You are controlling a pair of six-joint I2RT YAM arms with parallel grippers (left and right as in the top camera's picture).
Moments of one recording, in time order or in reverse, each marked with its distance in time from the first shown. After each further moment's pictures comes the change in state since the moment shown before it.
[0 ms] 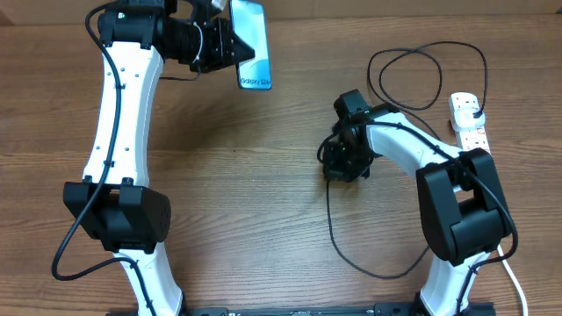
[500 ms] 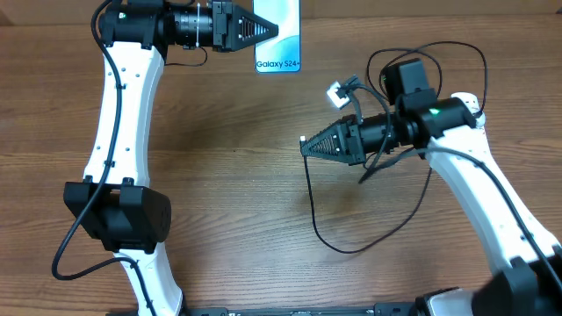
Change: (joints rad) left arm -0.004 0.000 0.000 0.218 0.521 0.026; right arm -0.091 -0.431 0.049 -0.033 -0.844 -0.564
